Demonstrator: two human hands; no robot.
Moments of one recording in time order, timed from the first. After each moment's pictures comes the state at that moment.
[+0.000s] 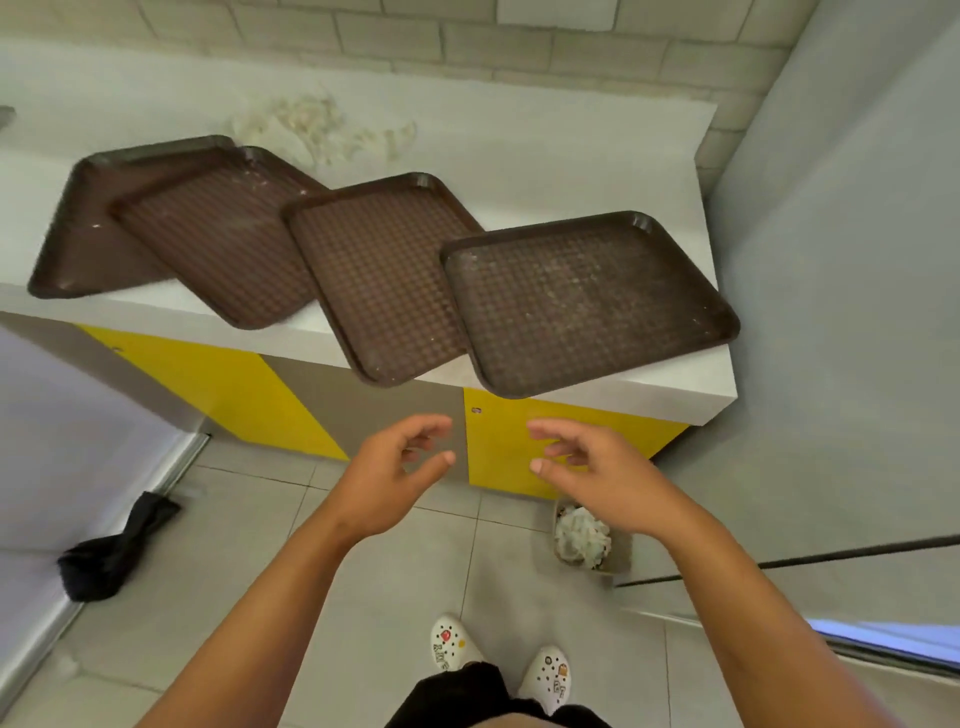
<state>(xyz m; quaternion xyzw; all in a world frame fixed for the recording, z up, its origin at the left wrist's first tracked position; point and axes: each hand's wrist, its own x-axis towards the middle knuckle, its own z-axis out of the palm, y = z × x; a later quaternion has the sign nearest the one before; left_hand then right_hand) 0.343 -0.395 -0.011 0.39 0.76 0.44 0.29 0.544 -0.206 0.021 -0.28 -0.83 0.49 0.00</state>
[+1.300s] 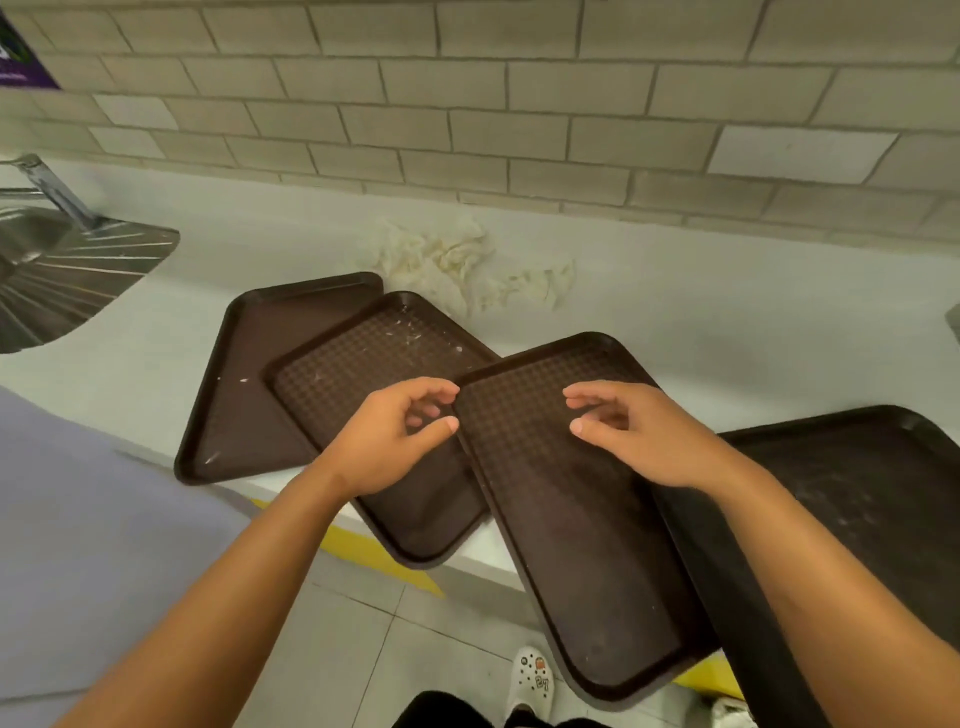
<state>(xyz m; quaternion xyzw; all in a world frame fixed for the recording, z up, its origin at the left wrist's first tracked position) -0.057 -0.341 0.077 0.42 0.80 0.38 0.20 0.148 -0.099 0.087 -0.20 -0.88 0.44 0.00</state>
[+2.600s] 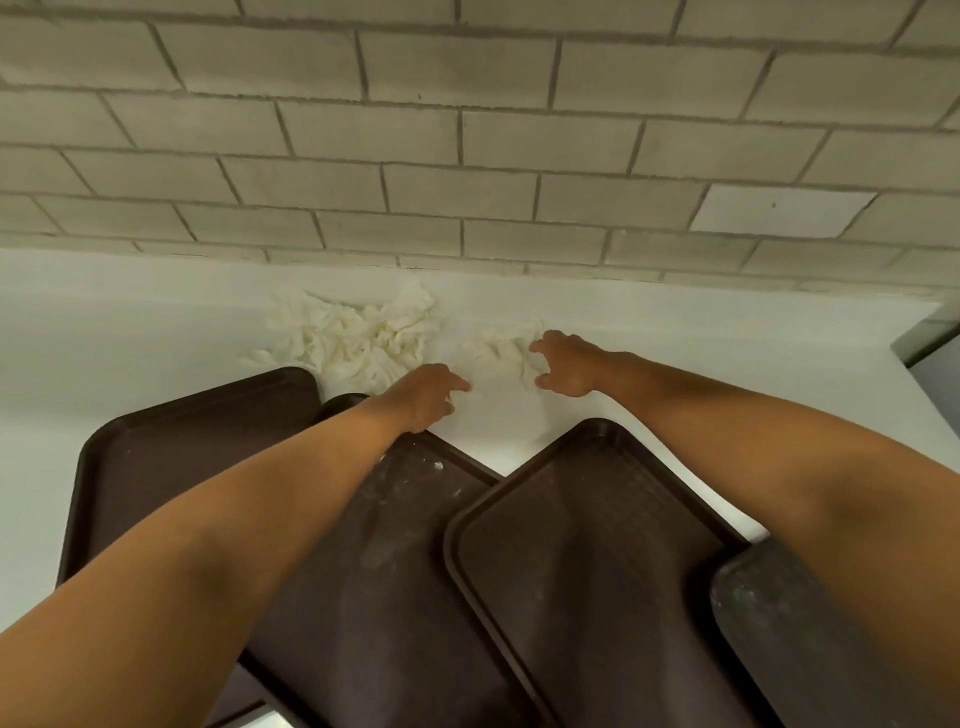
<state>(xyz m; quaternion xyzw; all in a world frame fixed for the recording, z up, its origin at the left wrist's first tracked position) -0.303 -0.096 -0.021 0.57 0.78 0.08 0.25 -0.117 0.092 0.007 -0.31 -0.92 0.14 -0.18</state>
